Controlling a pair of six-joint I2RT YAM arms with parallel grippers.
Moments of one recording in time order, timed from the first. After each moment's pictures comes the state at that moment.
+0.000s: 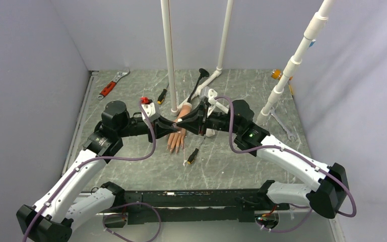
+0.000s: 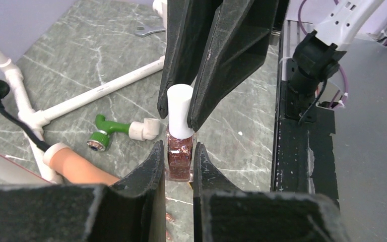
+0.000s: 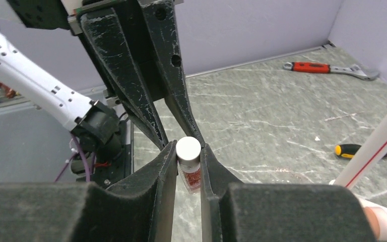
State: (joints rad) left arm -0.48 0.89 0.88 -0.16 0.85 0.14; right arm 0.80 1.16 0.93 0.29 -0.60 0.14
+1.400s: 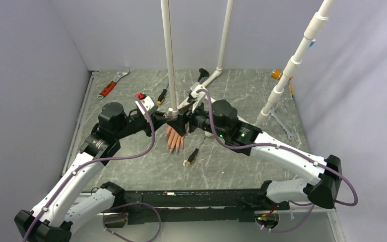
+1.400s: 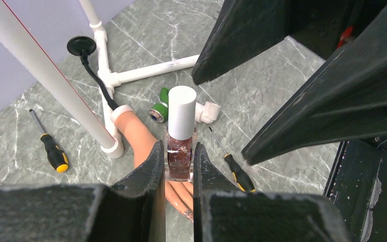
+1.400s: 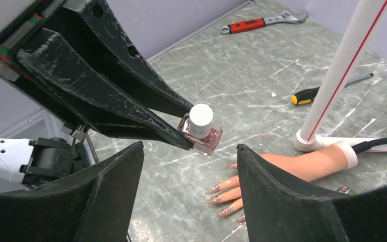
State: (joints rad) left arm -0.47 0.85 0.88 -0.20 0.52 0.14; right arm 0.99 1.26 1.13 0.01 -0.03 0.19
